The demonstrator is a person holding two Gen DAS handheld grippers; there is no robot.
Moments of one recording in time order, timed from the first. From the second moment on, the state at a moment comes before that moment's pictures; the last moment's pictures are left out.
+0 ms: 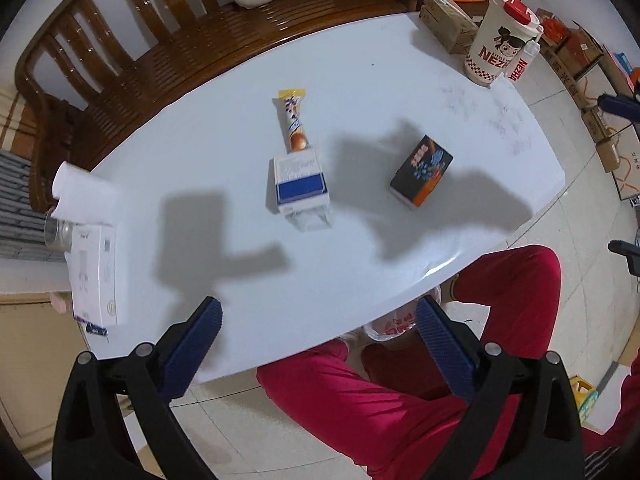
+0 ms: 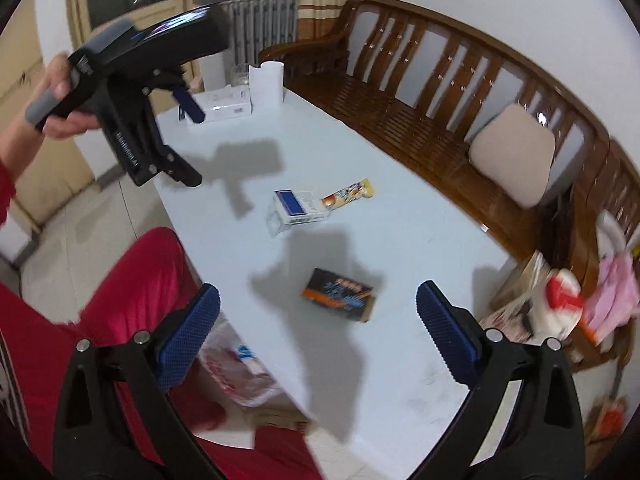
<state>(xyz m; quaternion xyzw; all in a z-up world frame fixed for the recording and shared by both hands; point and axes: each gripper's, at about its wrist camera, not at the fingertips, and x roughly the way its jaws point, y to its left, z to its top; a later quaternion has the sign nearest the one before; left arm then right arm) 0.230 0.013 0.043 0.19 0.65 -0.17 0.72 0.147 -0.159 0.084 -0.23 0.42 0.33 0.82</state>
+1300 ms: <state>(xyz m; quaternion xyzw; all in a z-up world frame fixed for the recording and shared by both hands) 0.367 -0.014 -0.132 0.17 0.76 -0.16 0.61 0.254 -0.104 -0.103 -0.37 0.56 0.45 0.59</state>
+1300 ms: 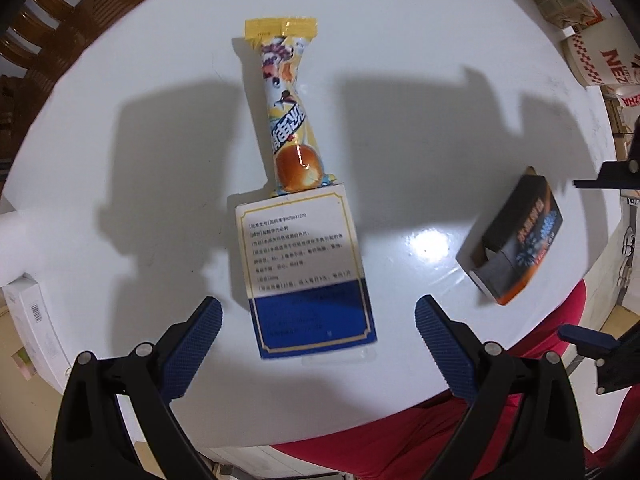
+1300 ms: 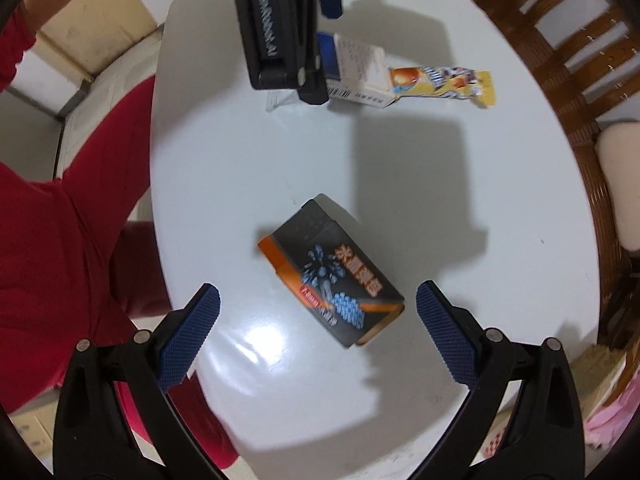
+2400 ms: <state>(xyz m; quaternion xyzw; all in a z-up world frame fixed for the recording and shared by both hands) 0.366 0.015 -0.129 0.12 0.74 -0.14 0.64 0.251 -0.101 -0.124 -0.34 0.55 0.36 0.67</state>
